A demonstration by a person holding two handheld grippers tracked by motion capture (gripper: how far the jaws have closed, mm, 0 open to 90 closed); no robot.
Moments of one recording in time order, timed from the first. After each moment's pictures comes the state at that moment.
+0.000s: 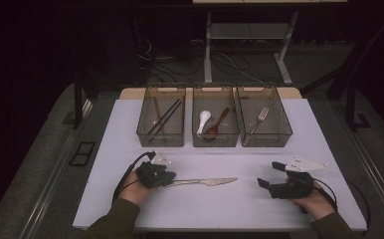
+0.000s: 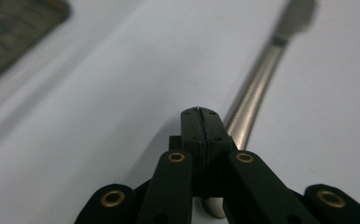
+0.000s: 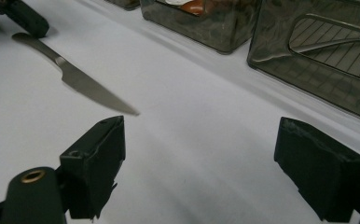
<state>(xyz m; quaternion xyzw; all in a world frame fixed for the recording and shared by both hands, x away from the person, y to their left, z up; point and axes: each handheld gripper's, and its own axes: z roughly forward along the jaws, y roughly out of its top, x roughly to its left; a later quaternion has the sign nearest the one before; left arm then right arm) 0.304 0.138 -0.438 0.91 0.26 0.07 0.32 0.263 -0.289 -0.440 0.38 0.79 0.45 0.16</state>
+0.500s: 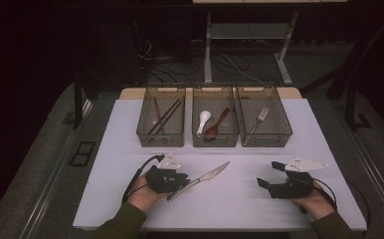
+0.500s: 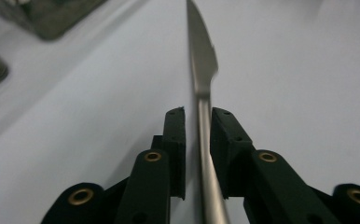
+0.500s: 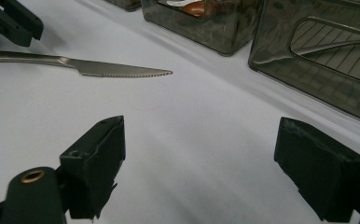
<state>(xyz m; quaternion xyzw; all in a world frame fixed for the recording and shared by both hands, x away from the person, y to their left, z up) 0.292 0.107 -0.431 0.89 0.24 0.05 0.39 0.263 -0.288 -0.439 0.37 0.79 0.45 0.16</state>
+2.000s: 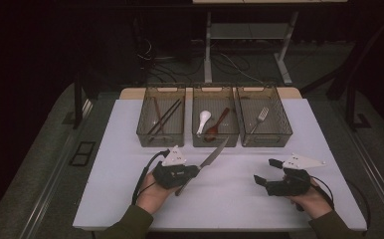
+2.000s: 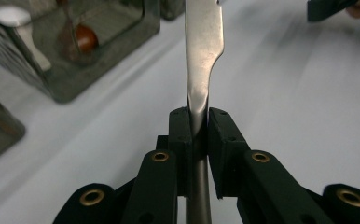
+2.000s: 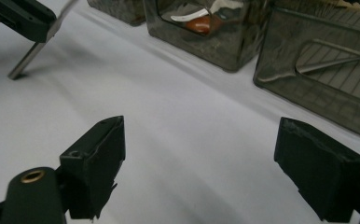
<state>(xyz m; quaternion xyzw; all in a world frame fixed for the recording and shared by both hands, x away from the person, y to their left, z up) 0.291 0.090 -0.412 0.86 0.25 0.09 0.44 0.266 -0.279 -0.431 0.37 0.79 0.46 0.16</state>
